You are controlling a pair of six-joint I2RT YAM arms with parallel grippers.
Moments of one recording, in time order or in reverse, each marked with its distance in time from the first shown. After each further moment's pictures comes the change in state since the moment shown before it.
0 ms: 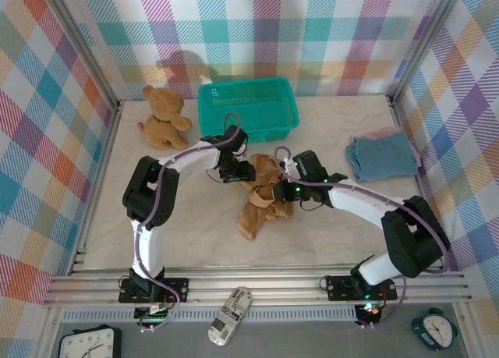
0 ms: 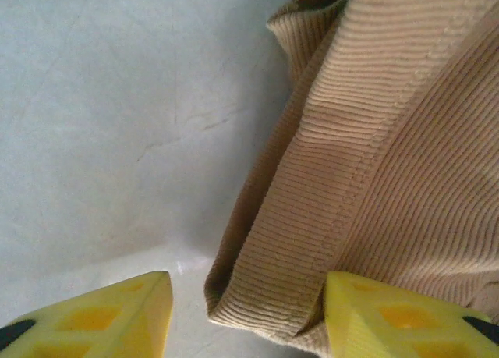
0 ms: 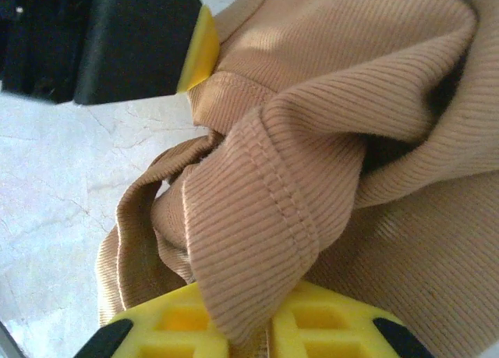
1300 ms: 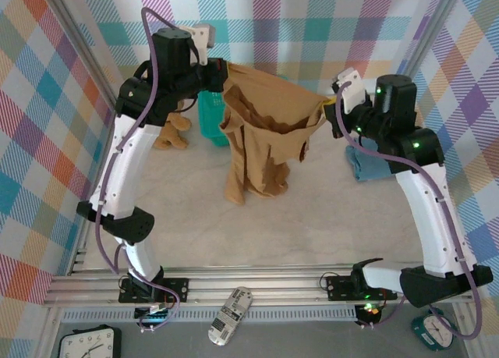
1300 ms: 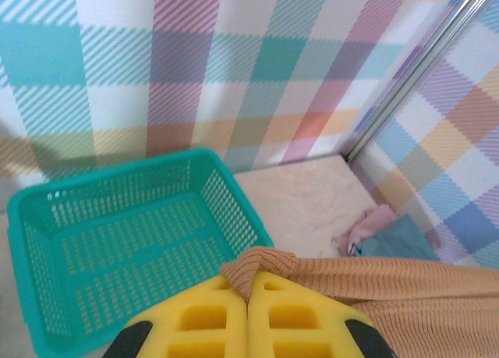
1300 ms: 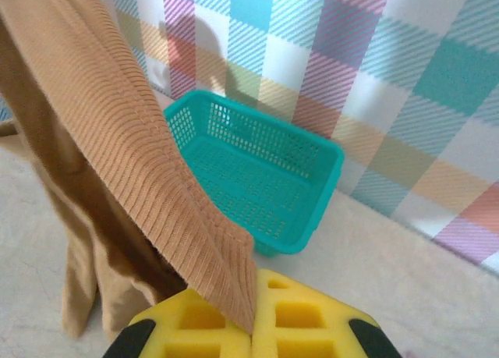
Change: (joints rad) left arm 0.045 -0.190 1.059 -0.347 -0.204 0.193; right arm -0.303 -0.217 0.896 -0.600 0.071 -0.642
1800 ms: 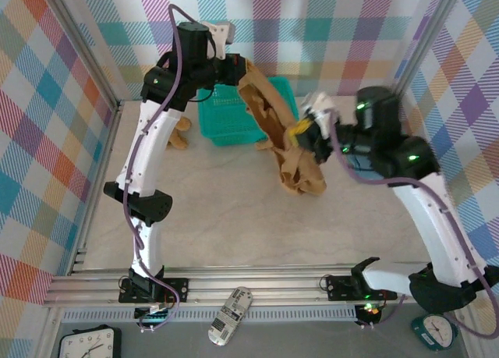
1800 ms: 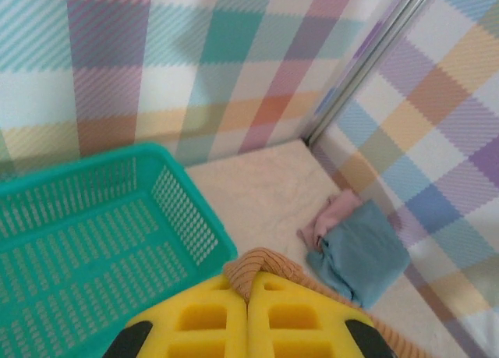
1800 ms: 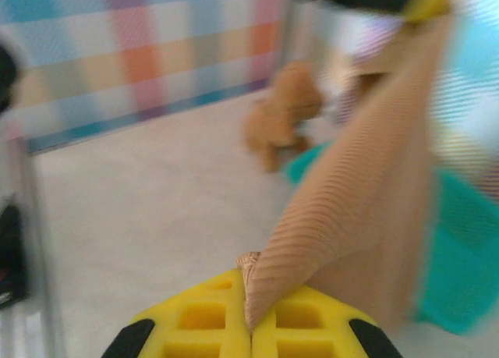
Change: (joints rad) left arm 0.038 0.214 0.168 -0.026 0.204 0.000; right arm 0.305 -0.045 -0.085 -0.037 -0.246 -0.015
